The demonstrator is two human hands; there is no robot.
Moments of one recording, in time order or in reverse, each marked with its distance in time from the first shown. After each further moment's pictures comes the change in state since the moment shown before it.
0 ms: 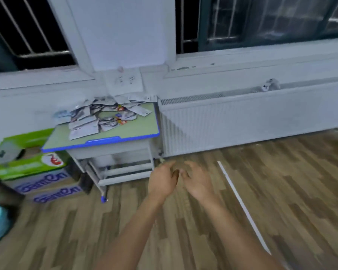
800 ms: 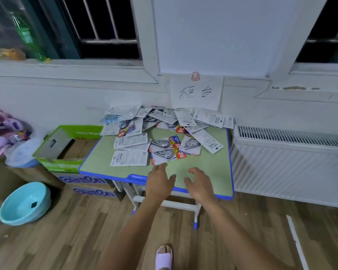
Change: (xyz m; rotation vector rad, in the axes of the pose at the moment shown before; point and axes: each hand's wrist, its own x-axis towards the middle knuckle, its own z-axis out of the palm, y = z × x) left_hand 0.296 -0.270 -0.105 0.063 0.060 -0.548; right_hand 0.350 -0.139 0.252 -0.056 -0.444 -0.053
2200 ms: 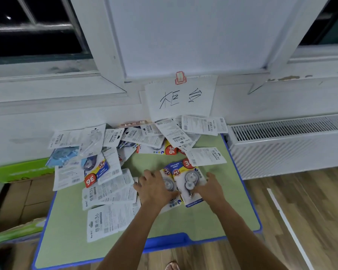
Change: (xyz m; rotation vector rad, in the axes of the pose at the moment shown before) left_hand 0.232 -0.037 0.020 0.475 -0.181 0.129; right_hand 0.175 -0.013 0.020 0.375 0.180 0.577
